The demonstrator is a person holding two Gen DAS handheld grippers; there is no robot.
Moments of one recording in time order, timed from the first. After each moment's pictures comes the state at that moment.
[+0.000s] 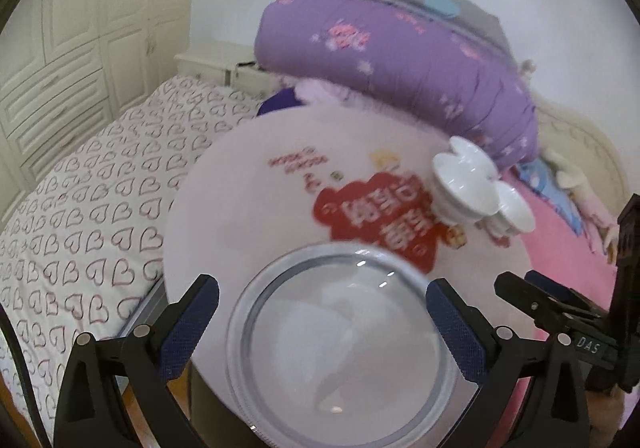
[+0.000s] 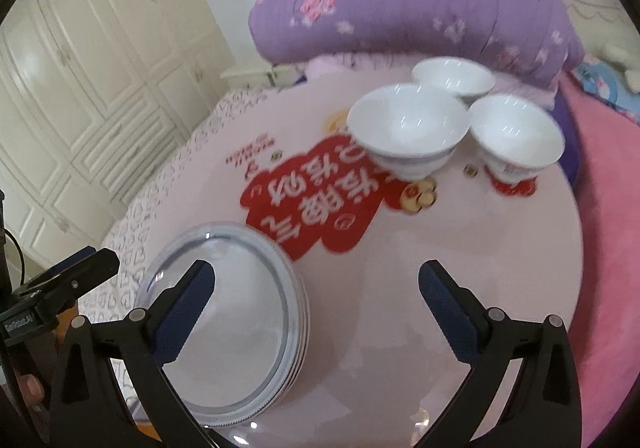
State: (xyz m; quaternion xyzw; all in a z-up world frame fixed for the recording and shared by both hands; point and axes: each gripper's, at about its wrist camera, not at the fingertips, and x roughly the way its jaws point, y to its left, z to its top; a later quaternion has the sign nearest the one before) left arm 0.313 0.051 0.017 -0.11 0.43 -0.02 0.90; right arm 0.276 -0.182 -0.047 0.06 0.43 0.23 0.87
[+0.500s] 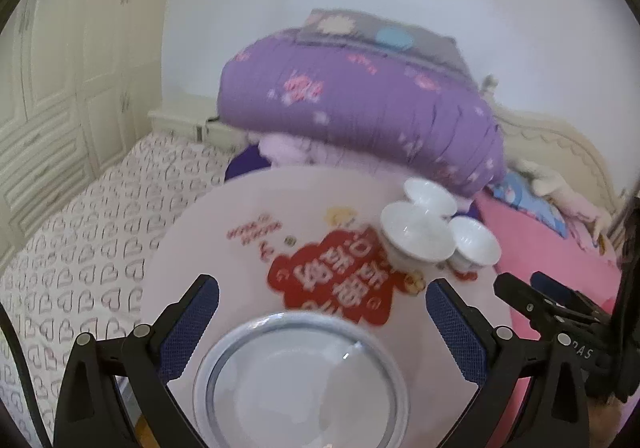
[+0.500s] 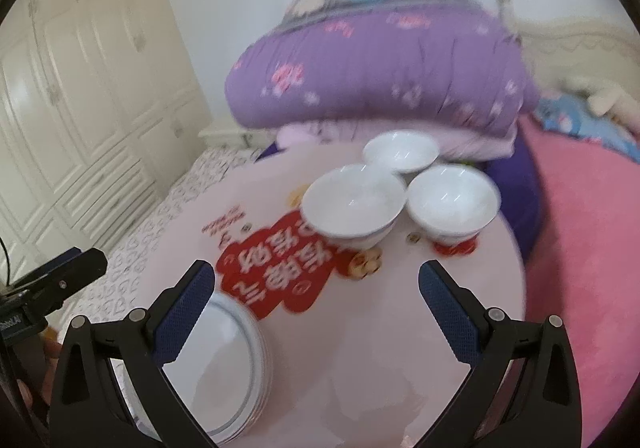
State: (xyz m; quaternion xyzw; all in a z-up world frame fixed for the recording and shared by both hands) left arm 0.313 0.007 0.061 -0.07 0.35 -0.05 0.93; right arm 0.272 -0.224 -0.001 0.07 0.33 0.17 0.92
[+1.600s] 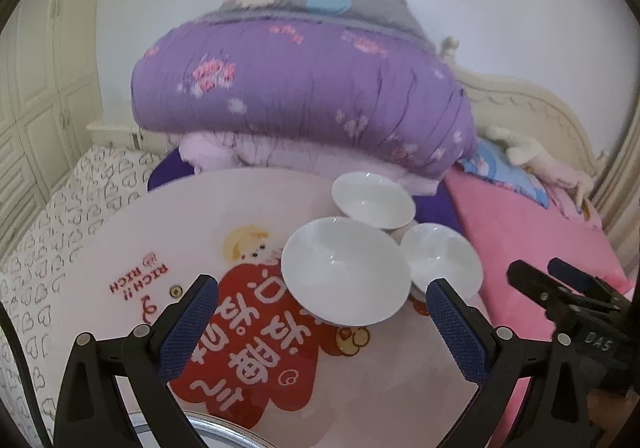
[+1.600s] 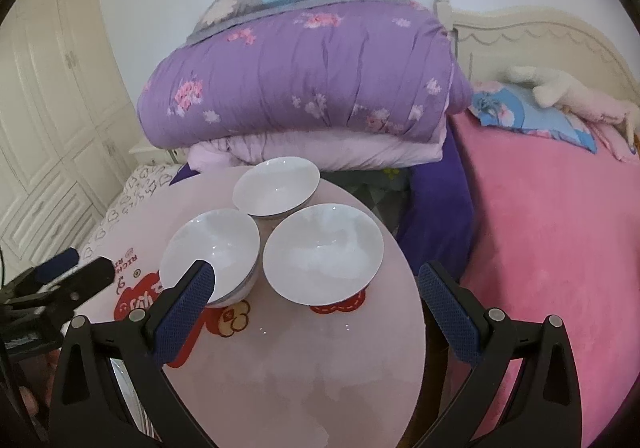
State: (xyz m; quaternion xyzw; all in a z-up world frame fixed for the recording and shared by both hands) left arm 0.490 -0.102 0.003 -0.03 0.39 -0.13 0.91; right arm 0.366 -0.310 -0.018 0.07 0.36 0.07 0.93
